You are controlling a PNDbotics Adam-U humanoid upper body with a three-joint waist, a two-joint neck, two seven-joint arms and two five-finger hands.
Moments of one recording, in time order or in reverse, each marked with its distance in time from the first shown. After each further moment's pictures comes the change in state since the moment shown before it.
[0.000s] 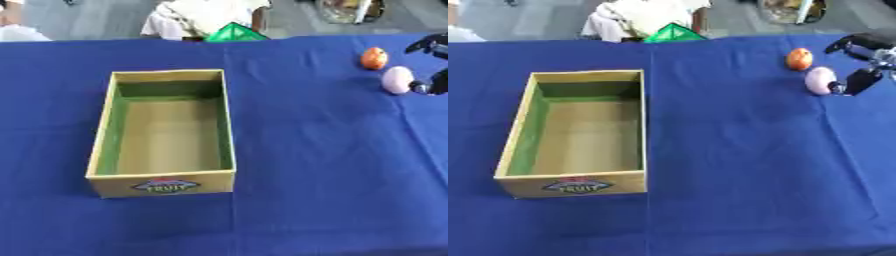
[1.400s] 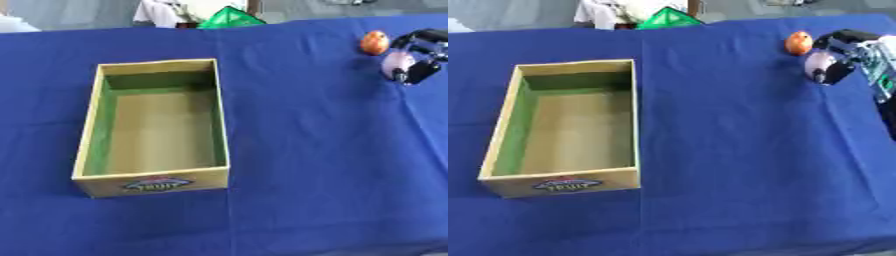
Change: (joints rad) left arm -0.010 -0.002 -0.006 0.000 0.006 0.007 -0.011; right arm -0.134 0.064 -0.020 0.220 0.087 0.064 -0.072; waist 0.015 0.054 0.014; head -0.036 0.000
